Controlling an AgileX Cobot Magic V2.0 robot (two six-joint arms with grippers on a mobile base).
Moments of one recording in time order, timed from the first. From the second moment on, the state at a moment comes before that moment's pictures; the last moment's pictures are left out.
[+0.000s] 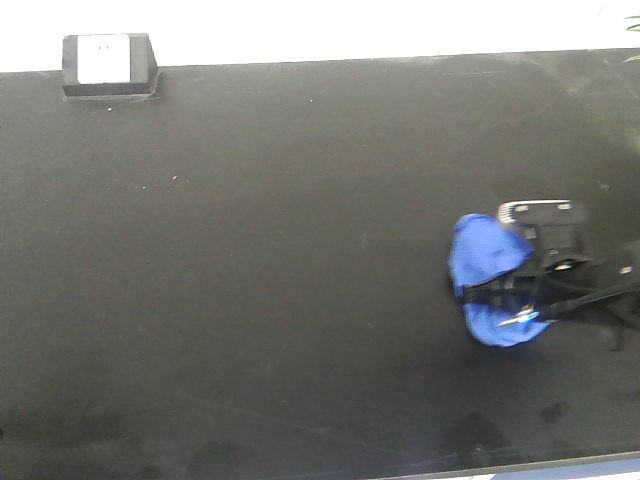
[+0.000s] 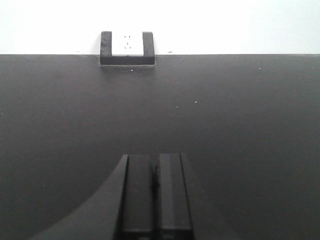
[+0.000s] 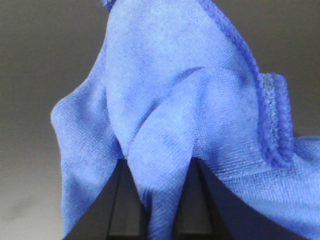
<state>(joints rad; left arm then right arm) -0.04 -0.01 0.03 0.14 0.26 -0.18 0.15 1.61 -0.54 0.68 0.01 -0.59</state>
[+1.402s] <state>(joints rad) -0.04 -0.01 0.03 0.14 0.26 -0.18 0.13 0.64 -0.58 0.68 0.24 -0.74</state>
